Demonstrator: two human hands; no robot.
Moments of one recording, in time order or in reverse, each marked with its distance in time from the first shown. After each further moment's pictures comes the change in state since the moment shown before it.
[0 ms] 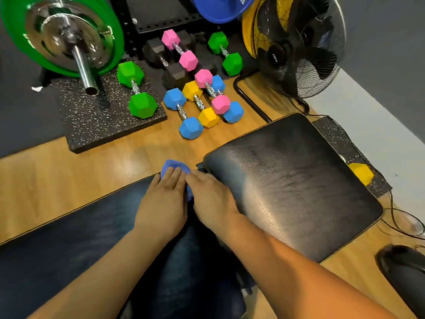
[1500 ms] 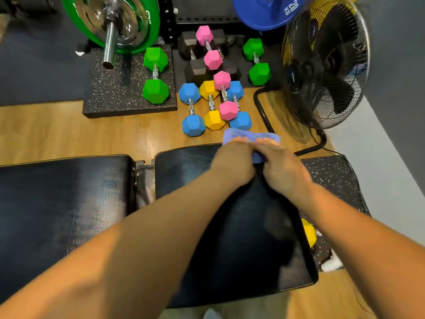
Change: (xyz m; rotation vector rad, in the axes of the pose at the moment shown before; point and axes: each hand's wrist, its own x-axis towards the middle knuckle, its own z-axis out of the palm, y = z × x) left_hand 0.201 0.217 -0.032 -0.423 0.015 -0.213; right_hand 0.031 0.269 -0.143 0.037 0.050 -0.231
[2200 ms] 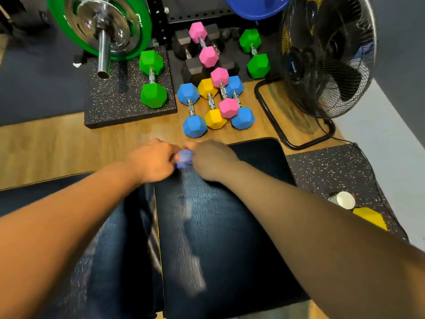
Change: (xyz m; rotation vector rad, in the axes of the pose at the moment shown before) left_hand -0.031 -0.127 -0.079 0.352 -0.248 -0.098; right_hand 0.075 -0.098 0.047 -0.140 -0.271 -0.083
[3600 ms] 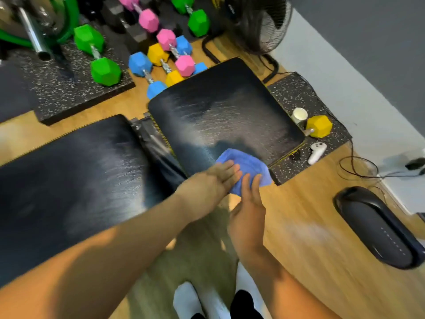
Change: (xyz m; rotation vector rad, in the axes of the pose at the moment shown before) left_hand -0.184 0.054 0.138 0.342 0.211 0.881; right_hand -0.256 -0.175 0.177 0.429 0.734 0.919
